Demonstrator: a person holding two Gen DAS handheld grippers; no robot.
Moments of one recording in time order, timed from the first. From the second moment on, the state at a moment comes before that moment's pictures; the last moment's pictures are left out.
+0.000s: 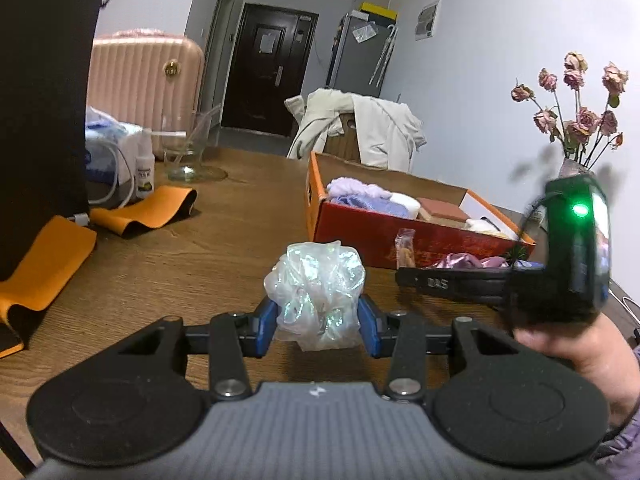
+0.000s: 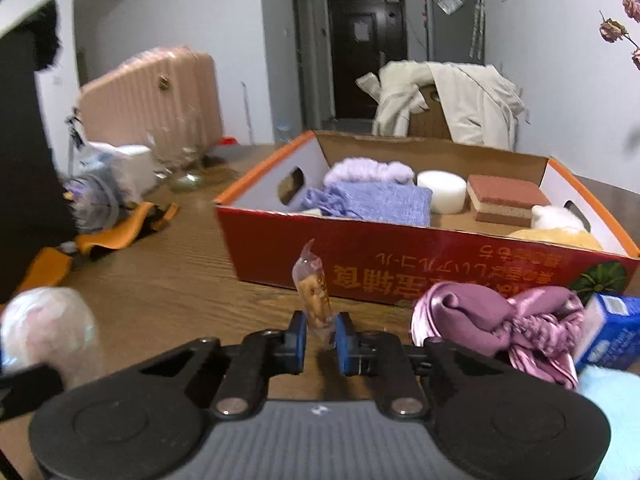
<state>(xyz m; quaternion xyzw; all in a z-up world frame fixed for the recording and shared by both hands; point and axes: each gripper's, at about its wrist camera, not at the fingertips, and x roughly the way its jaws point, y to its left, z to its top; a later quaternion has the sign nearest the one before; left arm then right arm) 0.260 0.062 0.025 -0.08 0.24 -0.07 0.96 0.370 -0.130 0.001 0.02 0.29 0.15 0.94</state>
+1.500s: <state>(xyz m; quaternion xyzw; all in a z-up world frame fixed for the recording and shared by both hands) 0.474 -0.005 0.053 -0.04 0.30 -0.14 0.94 0.463 -0.182 0.037 -0.06 0.29 0.27 0.92</state>
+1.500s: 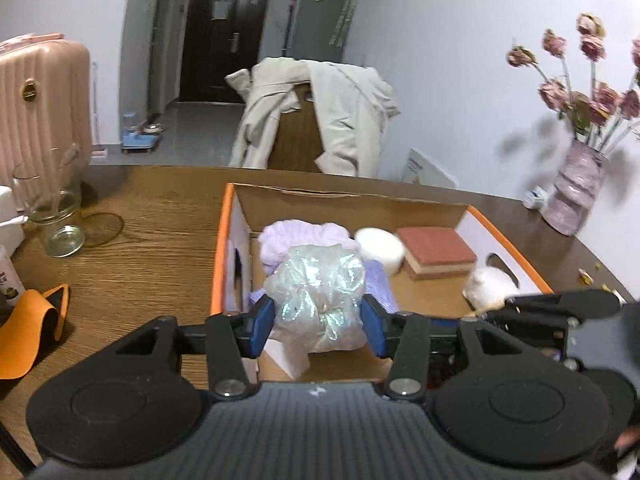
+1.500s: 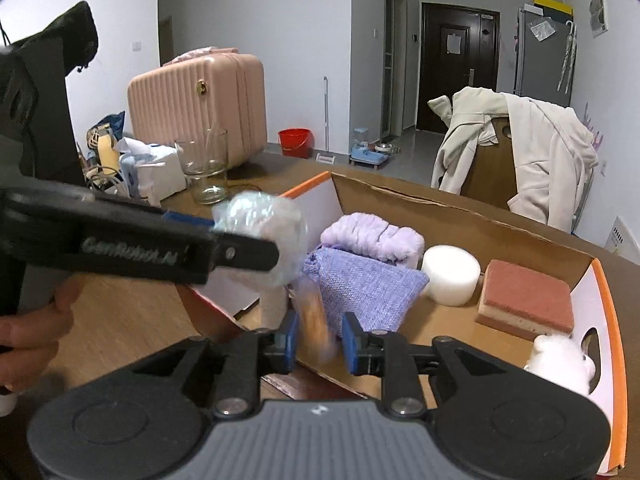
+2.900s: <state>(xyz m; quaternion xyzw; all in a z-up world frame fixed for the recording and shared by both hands) 0.201 -0.030 0.066 0.00 0.22 -0.10 0.97 0.194 -0.294 0.029 0.03 0.23 0.15 0.96</state>
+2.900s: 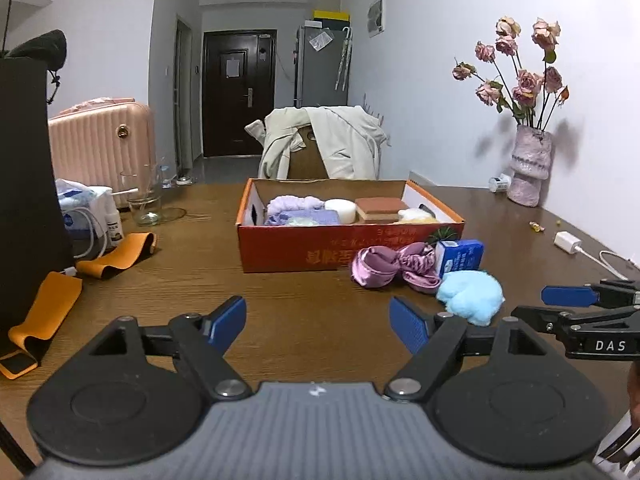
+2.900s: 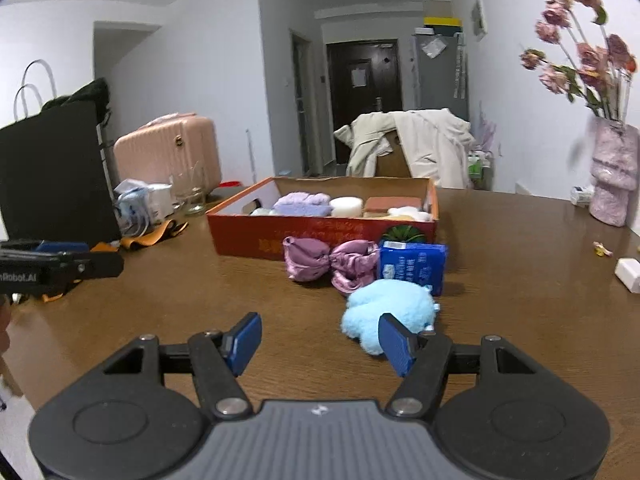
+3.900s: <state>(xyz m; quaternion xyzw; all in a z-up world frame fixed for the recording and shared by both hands) 0.293 -0.114 -0.008 -0.08 0.37 -0.28 0.88 0.274 -0.329 -0.021 0.18 0.32 0.17 0.92</state>
